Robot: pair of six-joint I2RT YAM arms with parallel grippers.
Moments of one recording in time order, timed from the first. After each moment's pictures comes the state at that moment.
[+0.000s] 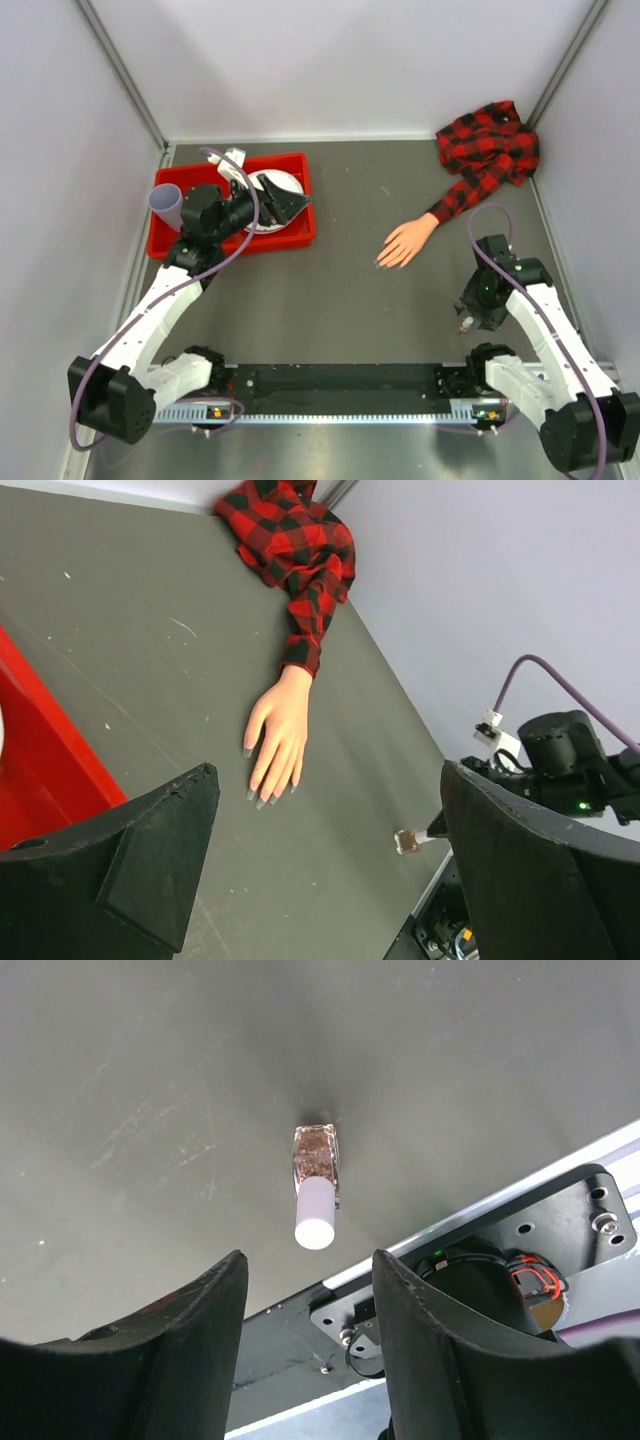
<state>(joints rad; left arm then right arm) -0.32 1.06 0.87 0.14 0.49 -0.69 0.15 0.89 0.73 -1.21 0.16 0.79</state>
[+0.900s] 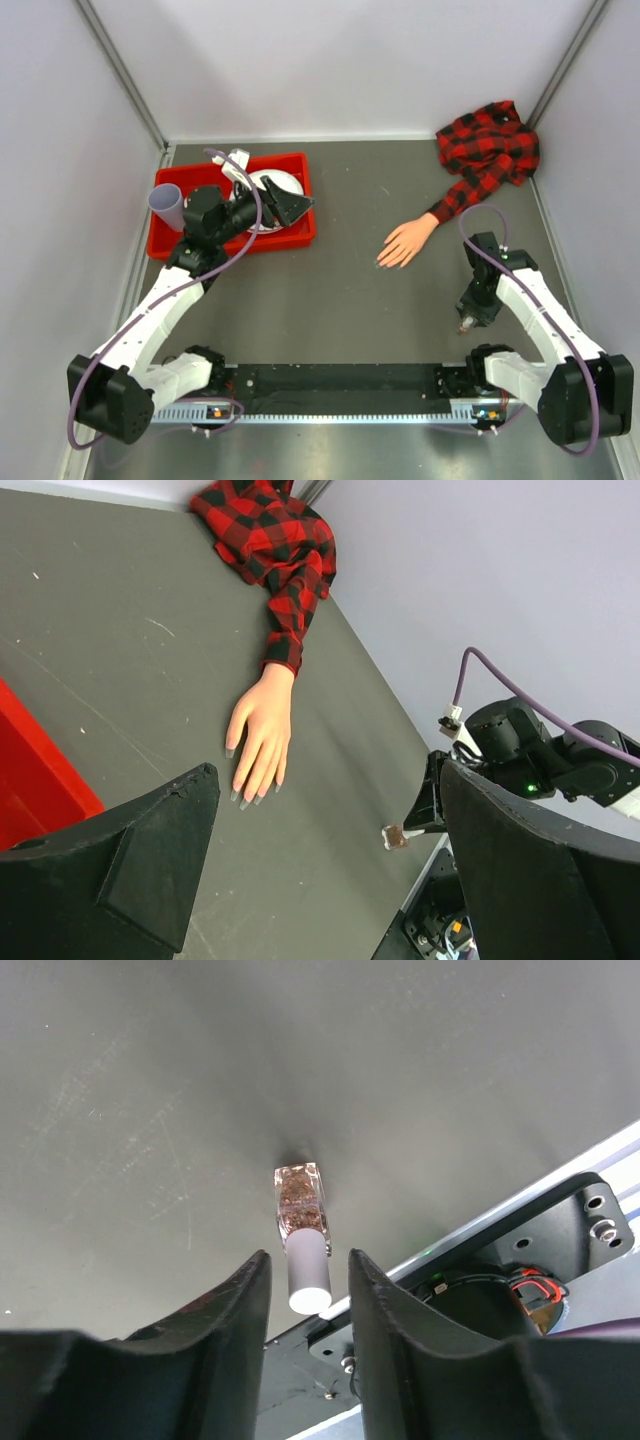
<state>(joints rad) -0.35 1.06 0.86 0.18 0.51 -0.71 0.15 1.03 0.69 -1.14 0.22 0.84</state>
